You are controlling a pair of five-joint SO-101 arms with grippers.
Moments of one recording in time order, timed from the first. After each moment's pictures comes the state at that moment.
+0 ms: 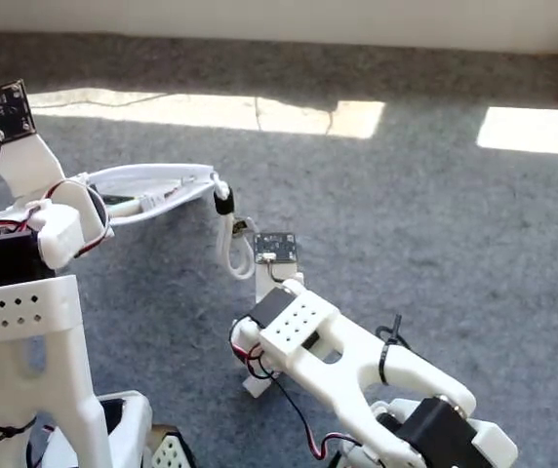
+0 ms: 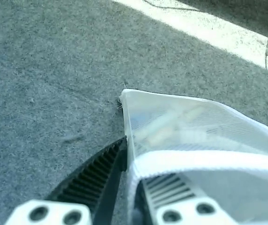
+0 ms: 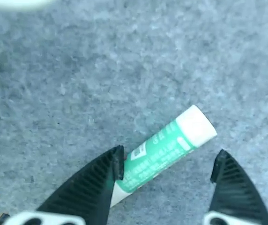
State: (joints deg) left arm -17.0 -39.0 22.6 75.0 16.7; right arm -51.3 -16.1 49.1 60.6 -41.4
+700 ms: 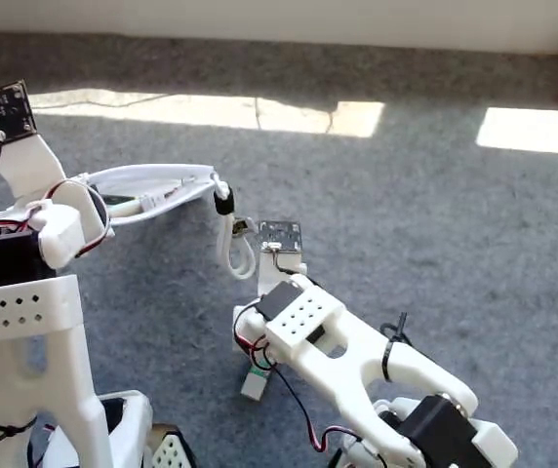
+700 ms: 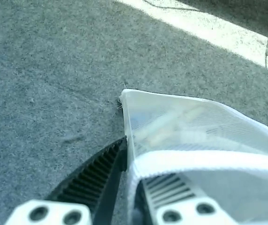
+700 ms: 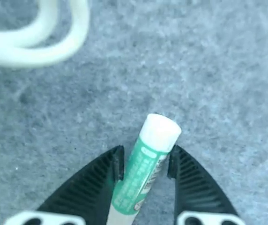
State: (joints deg) left arm -17.0 -39.0 22.6 75.0 16.7; right arm -48.7 -16.1 49.1 55.0 -41.4
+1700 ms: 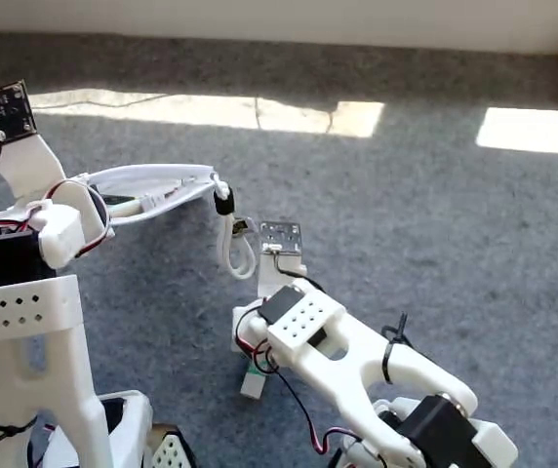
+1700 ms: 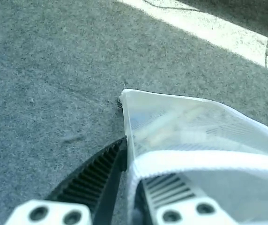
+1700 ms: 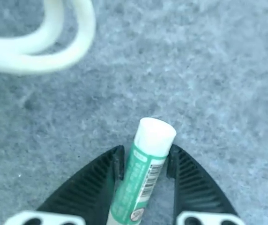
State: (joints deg) left arm -17.0 -39.0 22.6 75.0 16.7; right arm -48.7 -16.1 52.2 48.9 -41.4
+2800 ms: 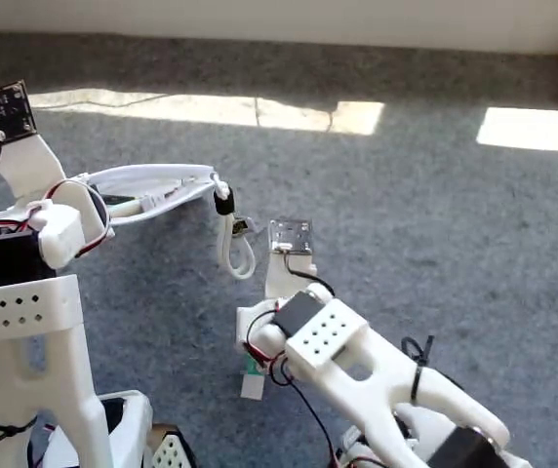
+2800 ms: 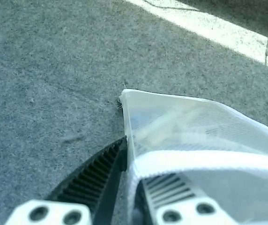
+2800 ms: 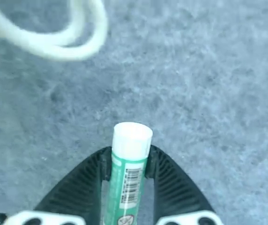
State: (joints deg) left arm -17.0 -39.0 22.6 75.0 16.7; right arm -48.5 -31.5 53.2 55.5 -41.2
